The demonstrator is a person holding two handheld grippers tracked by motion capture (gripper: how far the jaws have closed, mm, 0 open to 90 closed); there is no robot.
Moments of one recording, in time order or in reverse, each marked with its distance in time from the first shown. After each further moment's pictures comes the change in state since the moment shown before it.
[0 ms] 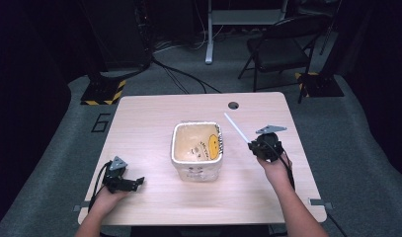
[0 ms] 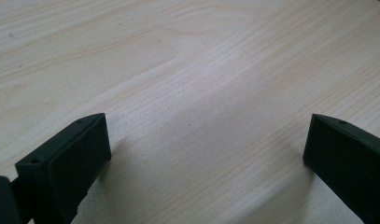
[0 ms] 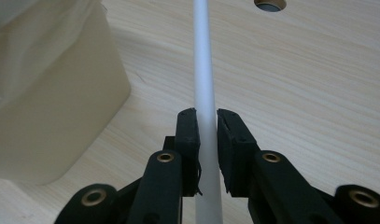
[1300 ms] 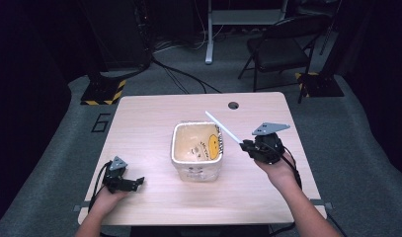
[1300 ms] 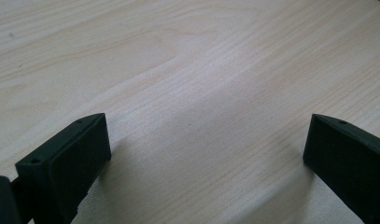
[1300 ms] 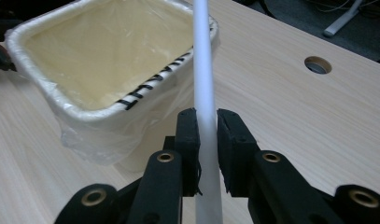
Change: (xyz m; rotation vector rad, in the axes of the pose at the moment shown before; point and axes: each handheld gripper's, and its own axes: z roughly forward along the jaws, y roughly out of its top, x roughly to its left) left arm 0.000 0.000 0.000 0.000 0.001 0.001; right arm 0.040 0.030 -0.066 -0.080 0.159 -0.166
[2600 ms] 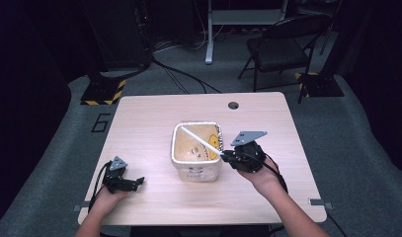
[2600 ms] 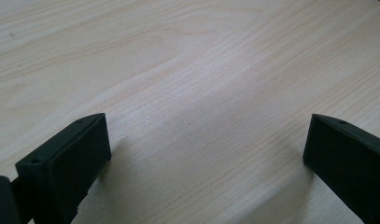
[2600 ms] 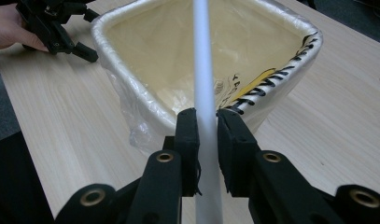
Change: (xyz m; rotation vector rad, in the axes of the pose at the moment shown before) left arm 0.000 0.000 0.000 0.001 0.001 -0.001; right arm 0.048 0.010 0.017 0.038 0.135 -0.102
